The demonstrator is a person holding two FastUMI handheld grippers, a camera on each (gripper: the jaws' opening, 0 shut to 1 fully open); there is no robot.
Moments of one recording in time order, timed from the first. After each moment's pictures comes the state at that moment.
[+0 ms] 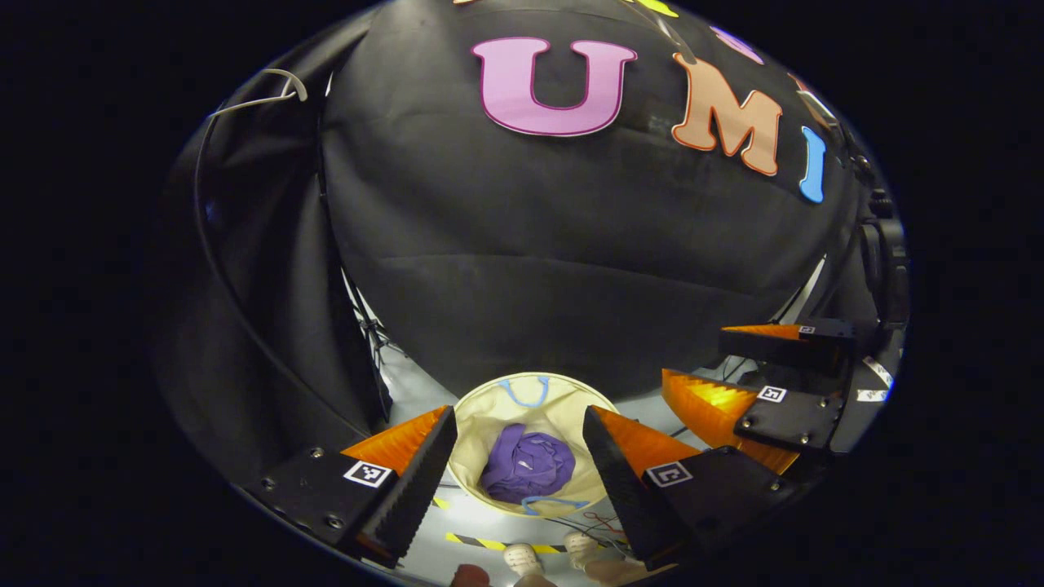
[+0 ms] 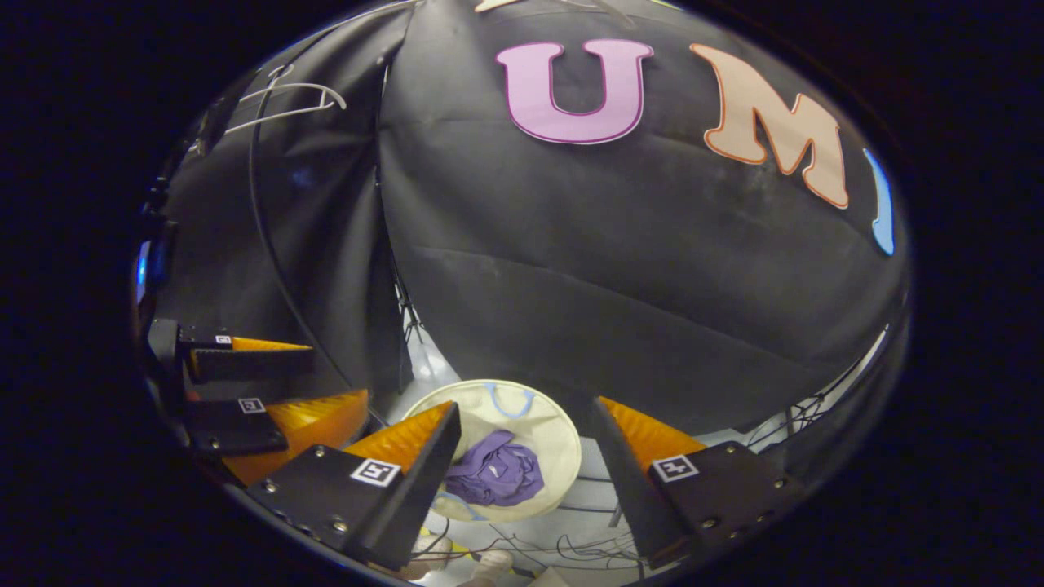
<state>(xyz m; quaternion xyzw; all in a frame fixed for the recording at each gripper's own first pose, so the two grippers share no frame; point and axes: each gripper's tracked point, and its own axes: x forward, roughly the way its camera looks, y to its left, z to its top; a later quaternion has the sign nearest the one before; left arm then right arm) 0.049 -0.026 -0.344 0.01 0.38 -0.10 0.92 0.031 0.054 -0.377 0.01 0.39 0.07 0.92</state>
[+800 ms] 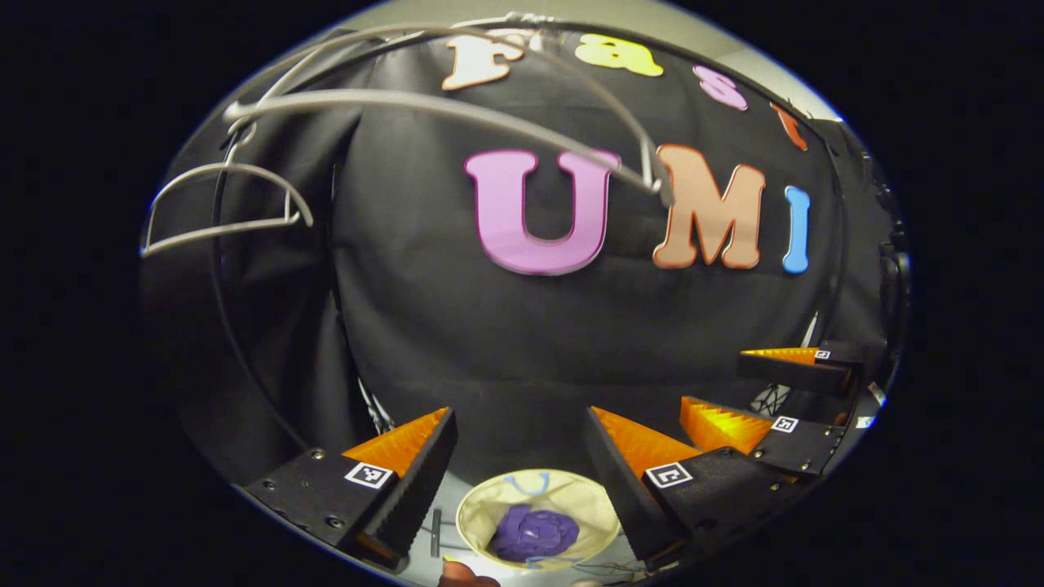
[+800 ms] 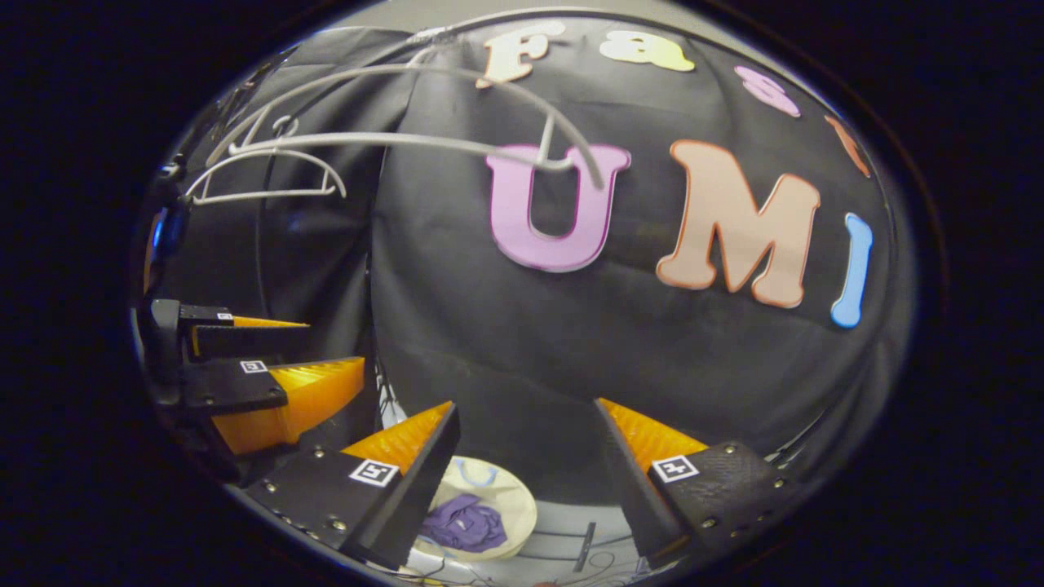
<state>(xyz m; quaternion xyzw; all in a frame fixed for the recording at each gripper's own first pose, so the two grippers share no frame) 0.113 -0.060 -0.151 0.01 0.18 -0.12 0.98 0.081 0.012 -0.192 -0.02 0.21 0.03 0.98</state>
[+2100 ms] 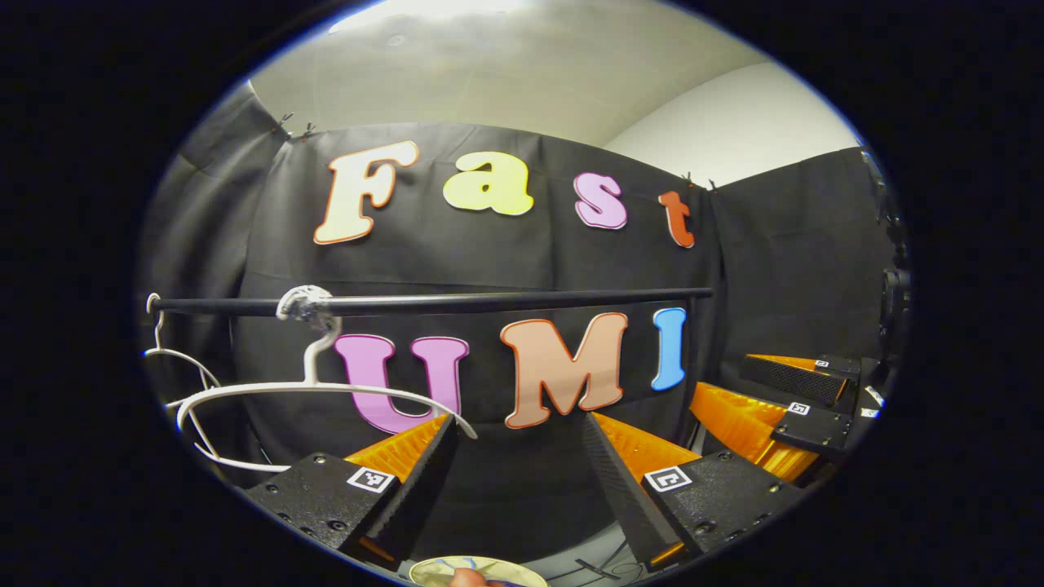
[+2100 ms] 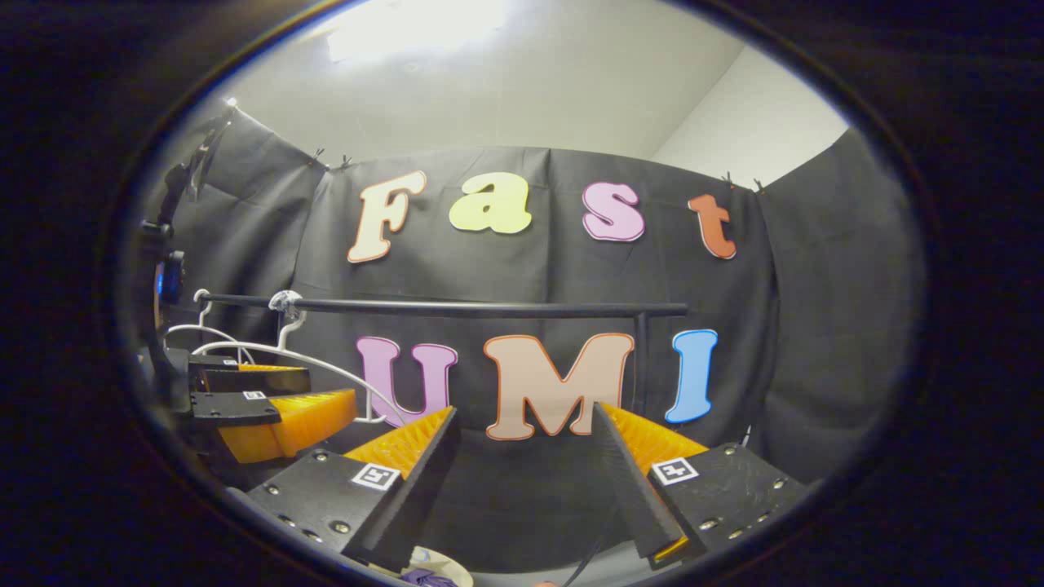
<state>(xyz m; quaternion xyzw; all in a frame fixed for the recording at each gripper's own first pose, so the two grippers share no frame) 0.067 -0.213 0.082 -0.01 0.02 -0.30 0.95 -0.014 -0.161 0.057 0.01 0.01 -0.17 0.99</state>
